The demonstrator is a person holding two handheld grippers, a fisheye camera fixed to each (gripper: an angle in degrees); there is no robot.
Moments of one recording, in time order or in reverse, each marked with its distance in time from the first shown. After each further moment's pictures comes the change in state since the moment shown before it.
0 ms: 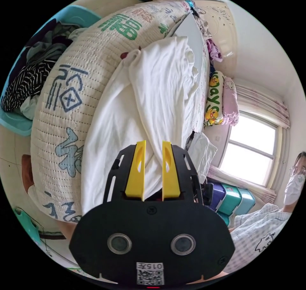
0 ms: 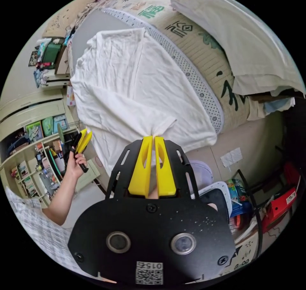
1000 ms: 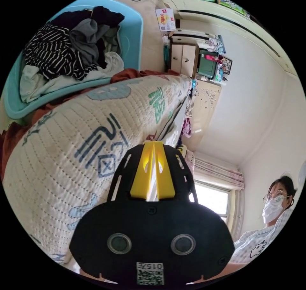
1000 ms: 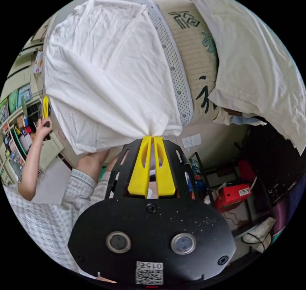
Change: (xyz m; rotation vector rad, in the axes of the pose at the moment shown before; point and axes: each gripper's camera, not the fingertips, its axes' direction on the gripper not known) left arm -0.207 0.048 -0.064 0.558 0.438 -0.337; right arm -0.019 -0.009 -0.060 -0.344 0.419 -0.107
